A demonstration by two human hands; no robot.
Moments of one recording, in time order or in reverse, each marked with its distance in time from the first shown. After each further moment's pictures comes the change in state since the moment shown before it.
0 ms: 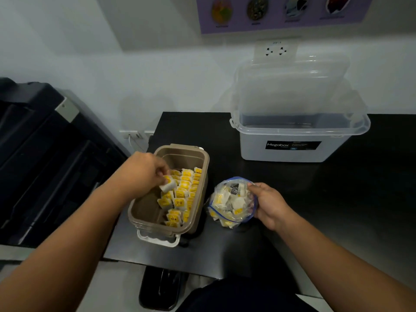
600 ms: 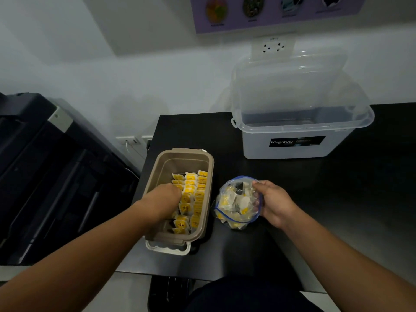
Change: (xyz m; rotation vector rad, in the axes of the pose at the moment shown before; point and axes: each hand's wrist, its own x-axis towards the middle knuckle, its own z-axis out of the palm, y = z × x) left_hand 0.041 -0.021 0.090 0.554 -0.327 0.212; right_hand 0.000 0.001 0.010 0.037 0.017 -0.039
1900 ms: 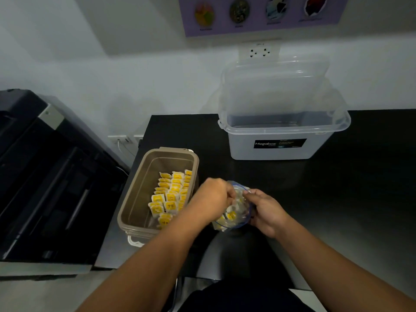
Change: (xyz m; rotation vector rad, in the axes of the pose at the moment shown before) left_hand 0.002 0.139 -0.077 -0.764 0.247 0.042; right_hand -0.013 0.013 -0.033 0.009 -0.125 0.014
